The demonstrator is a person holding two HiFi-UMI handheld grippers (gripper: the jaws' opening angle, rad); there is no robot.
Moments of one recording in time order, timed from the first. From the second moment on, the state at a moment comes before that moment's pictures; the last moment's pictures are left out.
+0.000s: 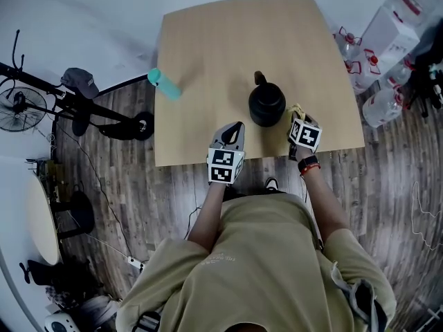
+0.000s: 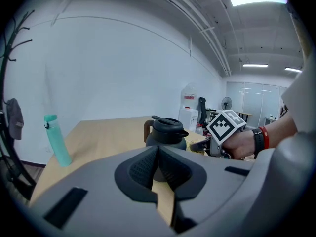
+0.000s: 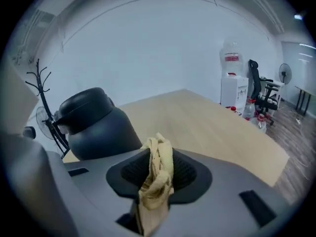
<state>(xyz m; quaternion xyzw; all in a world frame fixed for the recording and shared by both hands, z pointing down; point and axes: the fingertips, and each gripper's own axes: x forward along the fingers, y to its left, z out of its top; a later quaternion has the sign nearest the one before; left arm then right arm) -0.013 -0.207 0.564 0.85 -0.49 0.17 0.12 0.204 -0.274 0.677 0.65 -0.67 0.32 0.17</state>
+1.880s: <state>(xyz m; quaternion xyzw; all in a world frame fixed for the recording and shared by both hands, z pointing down) -0.129 -0.258 0.571 0.86 -0.46 0.17 0.14 -0.015 -0.285 0.741 0.56 -0.58 0.58 -0.12</state>
